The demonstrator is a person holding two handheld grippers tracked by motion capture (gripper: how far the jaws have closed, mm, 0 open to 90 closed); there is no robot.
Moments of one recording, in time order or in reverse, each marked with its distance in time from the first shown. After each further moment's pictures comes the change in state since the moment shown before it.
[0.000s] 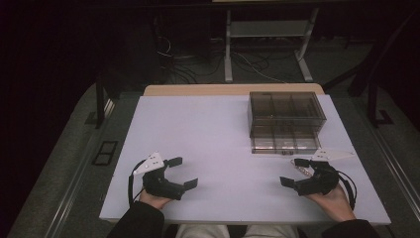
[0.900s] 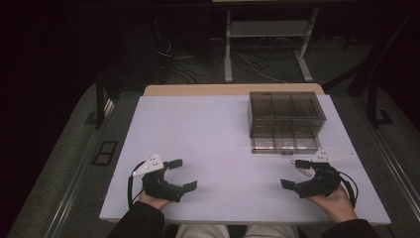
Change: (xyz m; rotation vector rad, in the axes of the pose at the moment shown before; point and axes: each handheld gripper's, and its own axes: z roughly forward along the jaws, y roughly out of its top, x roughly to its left) left arm -0.001 -0.003 -0.002 0.013 -0.018 -0.008; right arm 0.007 0.004 -0.005 0.029 0.002 -0.022
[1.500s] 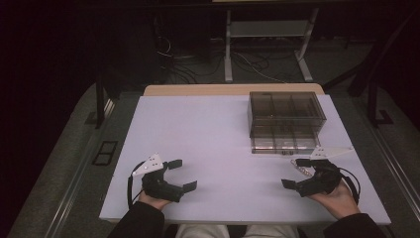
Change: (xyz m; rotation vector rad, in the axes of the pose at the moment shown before) left arm 0.000 -0.001 -0.001 -0.003 0.001 -0.007; right arm 0.000 0.013 -0.004 0.077 -0.008 -0.030
